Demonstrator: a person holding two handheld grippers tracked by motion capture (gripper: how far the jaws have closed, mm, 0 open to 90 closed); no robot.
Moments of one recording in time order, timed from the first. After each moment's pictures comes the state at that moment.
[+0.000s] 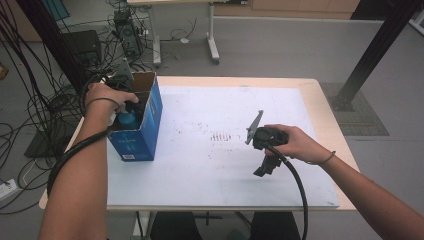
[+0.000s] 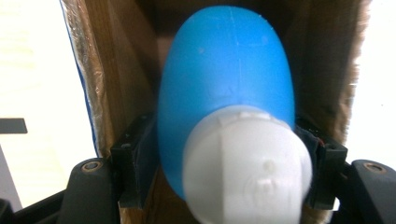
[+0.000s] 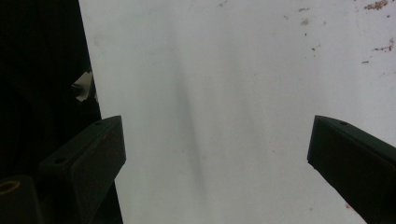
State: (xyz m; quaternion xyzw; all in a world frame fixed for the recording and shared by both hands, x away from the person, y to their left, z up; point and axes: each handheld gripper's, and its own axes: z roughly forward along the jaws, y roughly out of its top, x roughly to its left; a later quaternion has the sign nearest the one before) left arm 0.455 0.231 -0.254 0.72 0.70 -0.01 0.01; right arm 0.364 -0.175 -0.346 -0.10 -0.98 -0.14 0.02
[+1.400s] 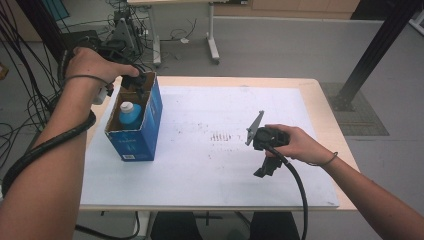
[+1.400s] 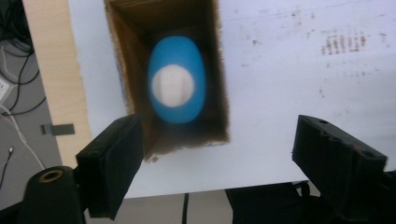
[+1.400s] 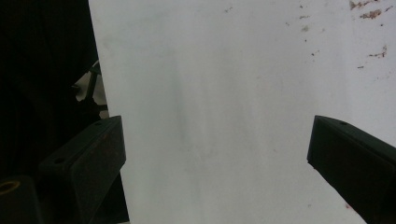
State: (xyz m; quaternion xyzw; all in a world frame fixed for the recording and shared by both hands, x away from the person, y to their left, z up) left arm 0.415 0.187 -0.142 0.75 0.65 0.06 0.05; right arm 0.357 -0.174 -0.337 -0.09 -0.99 -0.14 0.01
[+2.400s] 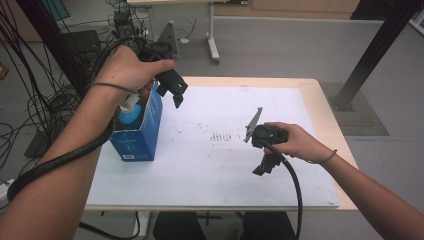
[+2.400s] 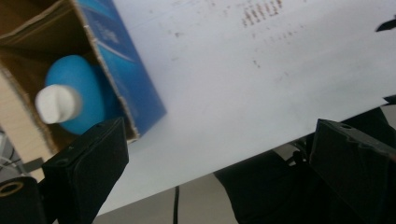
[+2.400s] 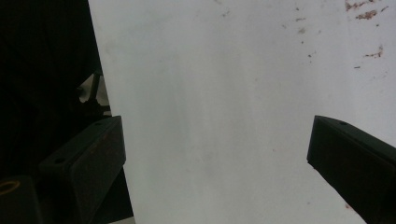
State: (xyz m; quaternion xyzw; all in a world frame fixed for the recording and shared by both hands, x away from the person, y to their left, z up) left arm 0.387 0.099 -0.137 0.84 0.54 0.03 0.05; right arm 0.359 -0.169 -0.332 -0.10 -0.99 -0.14 0.02
